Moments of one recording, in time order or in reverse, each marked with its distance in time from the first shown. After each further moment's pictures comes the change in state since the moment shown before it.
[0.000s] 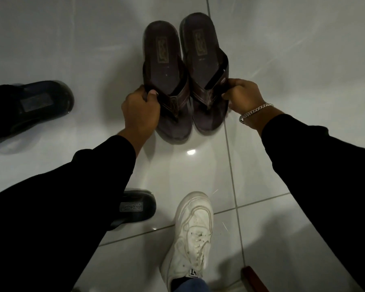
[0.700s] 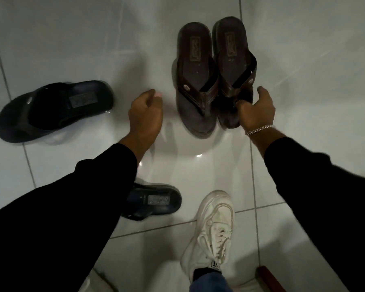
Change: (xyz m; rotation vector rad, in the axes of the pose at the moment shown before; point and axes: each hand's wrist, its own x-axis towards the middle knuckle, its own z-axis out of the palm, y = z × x) left_hand -0.004 -0.029 -0.073 -0.274 -0.078 -0.188; right_hand -0.056 -0.012 0.050 -0.126 0.251 -0.048
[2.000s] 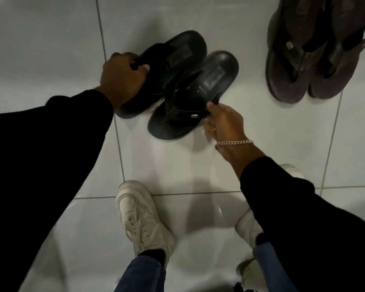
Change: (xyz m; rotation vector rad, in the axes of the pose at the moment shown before) left_hand 0.070 -0.085 -0.235 0.674 -0.020 0.112; right_hand -0.198 -0.034 0.181 0.606 -0.439 0.420
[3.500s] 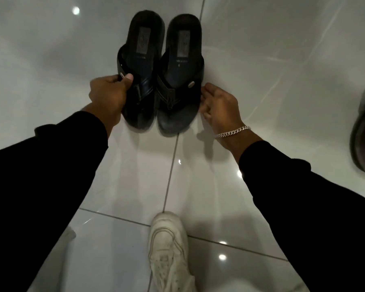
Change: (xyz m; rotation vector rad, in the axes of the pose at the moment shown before) left_hand 0.001 -0.155 -0.097 -0.772 0.354 -0.519; right_hand 0.004 -0.016 0.203 -0.181 -0.431 -0.205
